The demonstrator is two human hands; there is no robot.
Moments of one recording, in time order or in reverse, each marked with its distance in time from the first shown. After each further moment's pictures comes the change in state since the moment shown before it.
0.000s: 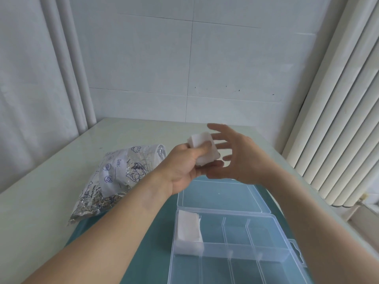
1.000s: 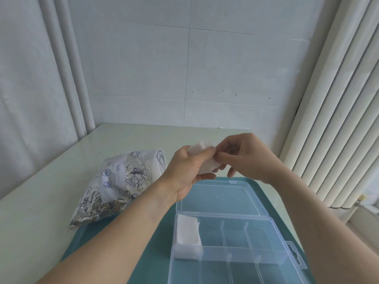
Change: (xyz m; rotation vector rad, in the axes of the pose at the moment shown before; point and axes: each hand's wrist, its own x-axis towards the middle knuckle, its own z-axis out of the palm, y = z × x) left_hand 0.002 -0.009 0.006 0.086 0.150 0.071; right_hand -0.006 -0.010 -0.014 0.128 0.083 0.110
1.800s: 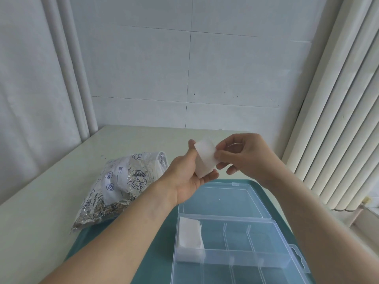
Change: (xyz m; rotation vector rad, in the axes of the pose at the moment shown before) left_hand 0.002 0.003 -0.002 -0.250 0.042 -0.227; right_hand -0.002 -0.006 0.005 0.175 0.091 0.085
